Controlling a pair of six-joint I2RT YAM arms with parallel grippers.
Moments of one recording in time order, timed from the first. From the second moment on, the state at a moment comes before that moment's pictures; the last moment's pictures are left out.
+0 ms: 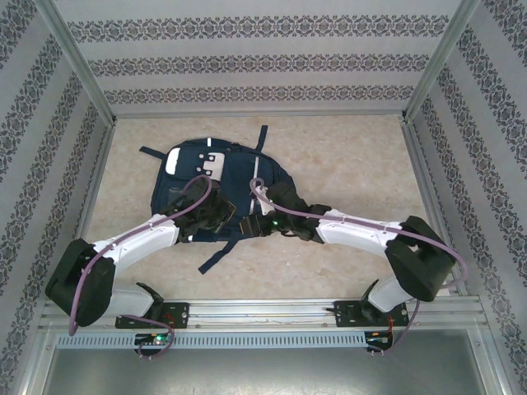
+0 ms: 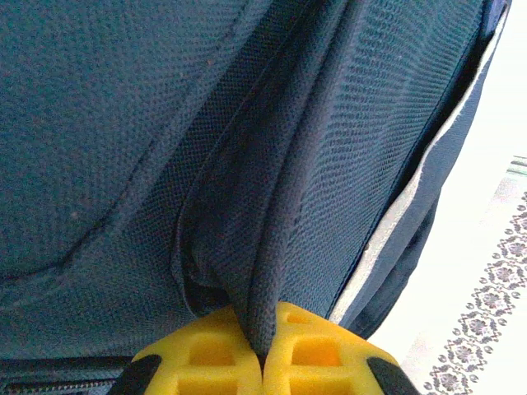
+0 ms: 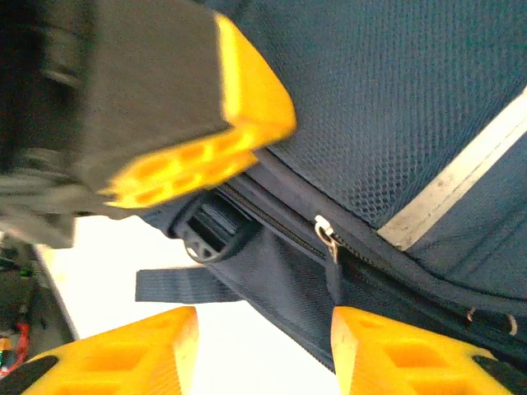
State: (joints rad) left arm -0.54 1.33 0.72 -0.19 0.10 -1.48; right arm 0.83 1.55 0.86 -0.08 -0.31 0.49
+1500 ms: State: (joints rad) left arm -0.31 1.30 0.77 -0.35 0.33 -1.07; right arm 0.68 1.62 0.93 -0.18 -0.15 0.14
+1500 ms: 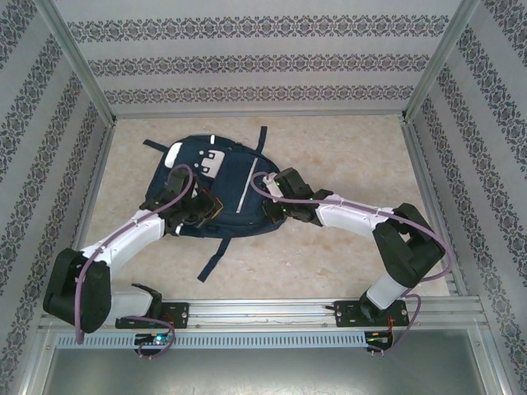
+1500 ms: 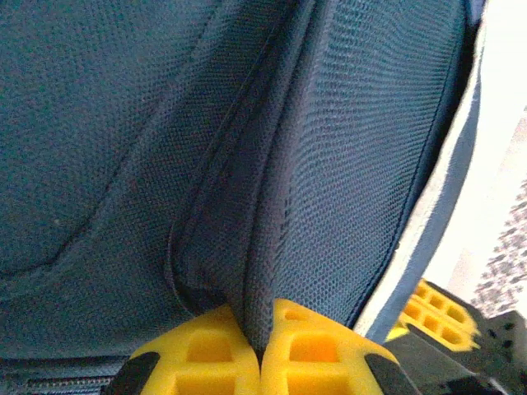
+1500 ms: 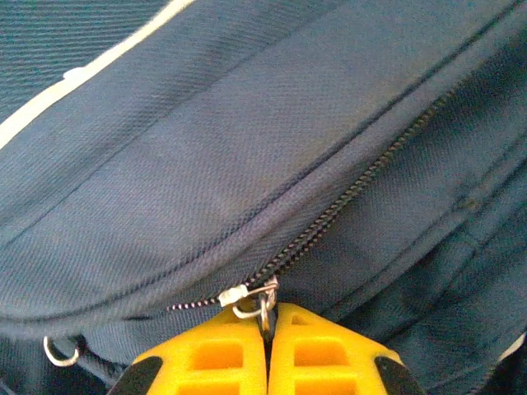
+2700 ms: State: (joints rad) left arm -0.23 1.43 0.96 -0.69 0.40 -0.94; right arm 0.89 1.76 1.06 -0.19 -0.21 0.28
